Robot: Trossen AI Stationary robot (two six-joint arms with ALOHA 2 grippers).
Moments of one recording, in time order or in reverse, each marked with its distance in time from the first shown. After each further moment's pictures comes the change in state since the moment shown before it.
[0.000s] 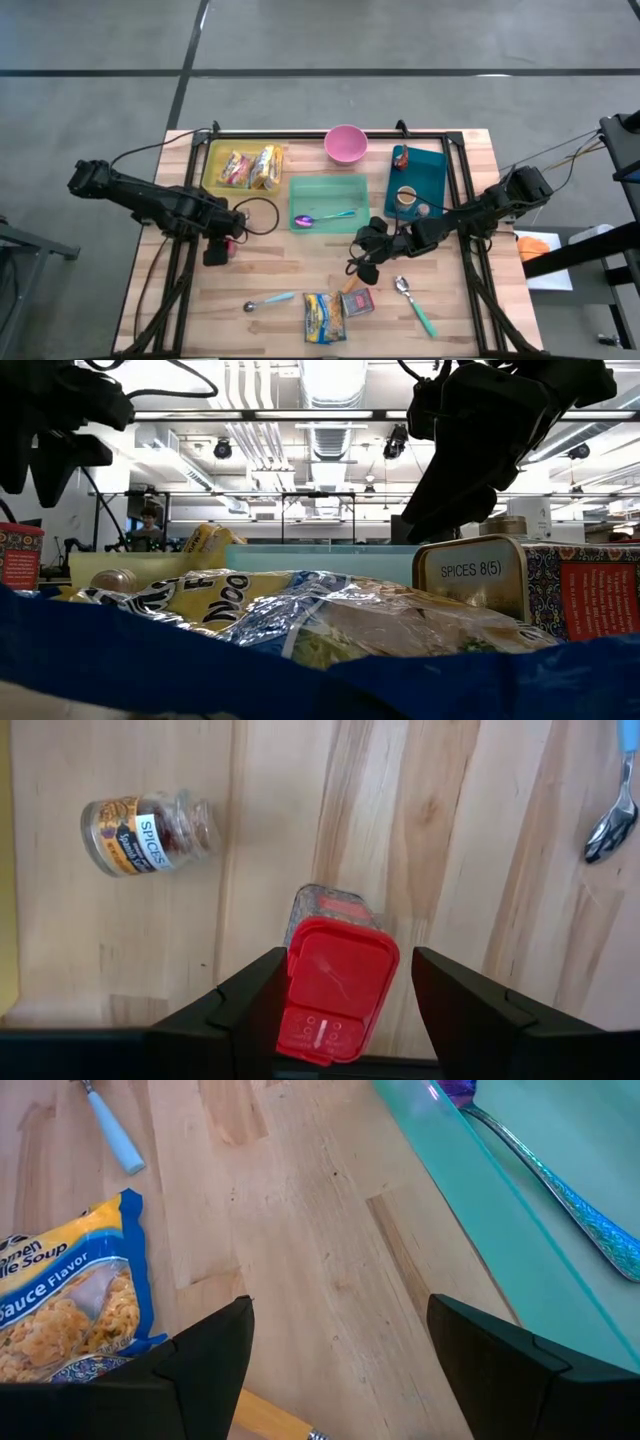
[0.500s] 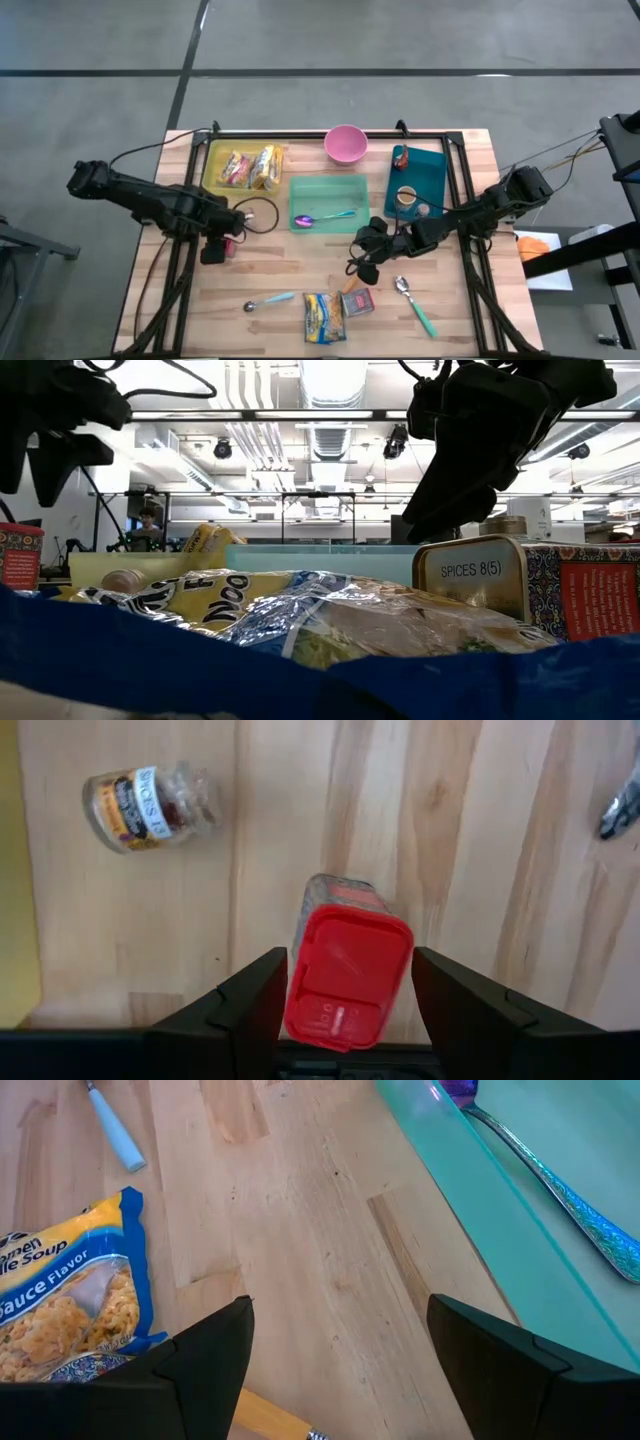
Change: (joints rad) left arm 0.019 -0.006 0.003 -0.031 0.000 0.069; right arm 0.000 0.000 0.000 -0.001 -0.002 -0.008
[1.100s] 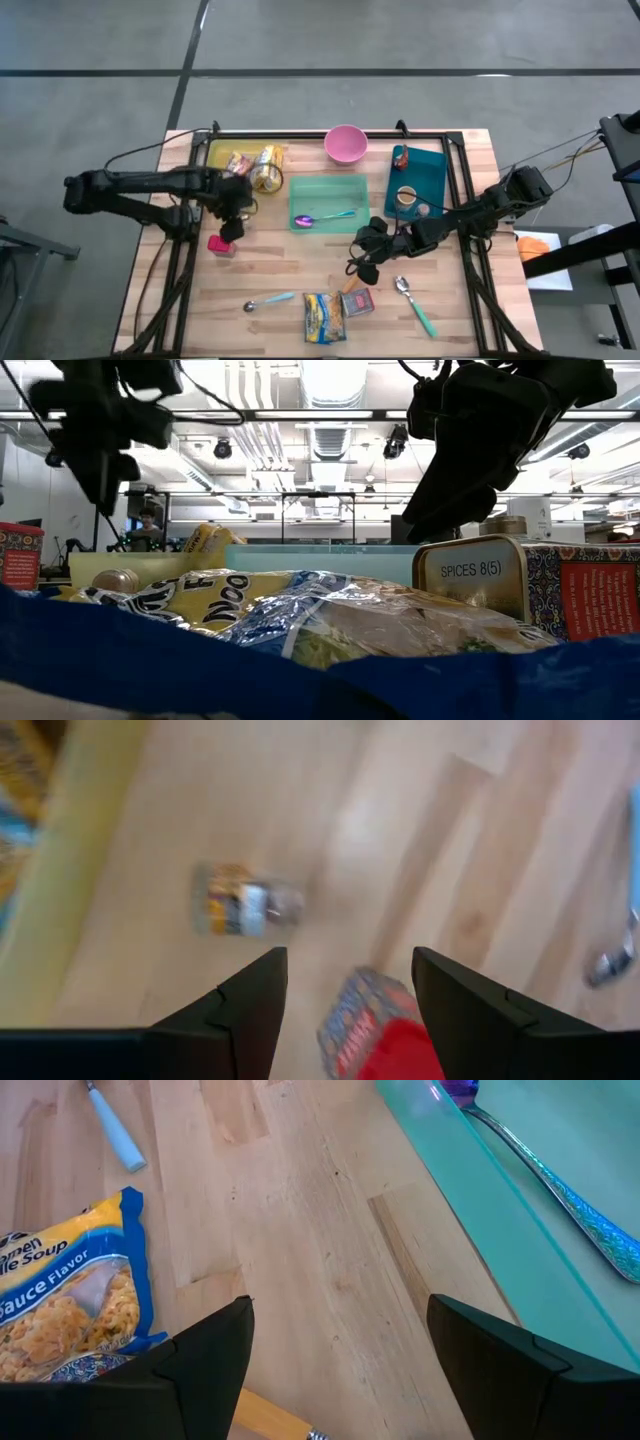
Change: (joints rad) left arm 0.360 -0.002 -0.017 0.139 0.057 0.094; right arm 0.000 0.000 0.000 0.000 0.000 0.000
